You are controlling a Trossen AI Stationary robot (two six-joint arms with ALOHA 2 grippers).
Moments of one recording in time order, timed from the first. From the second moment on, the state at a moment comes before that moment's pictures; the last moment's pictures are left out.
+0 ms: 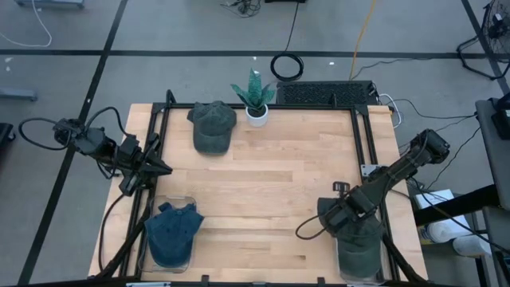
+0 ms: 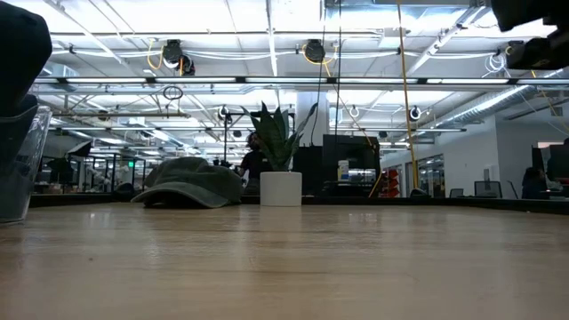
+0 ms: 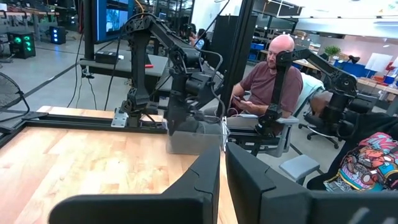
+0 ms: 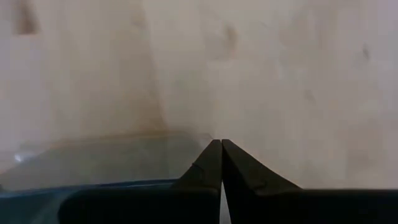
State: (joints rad) left arm -0.50 0.46 0.85 -0.41 -0.24 -0.21; right arm 0.63 1.41 1.04 -1.17 0.05 0.77
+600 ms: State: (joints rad) left arm -0.50 0.46 0.85 -0.41 -0.24 -0.21; right arm 0.64 1.41 1.04 -1.00 0.05 0.67
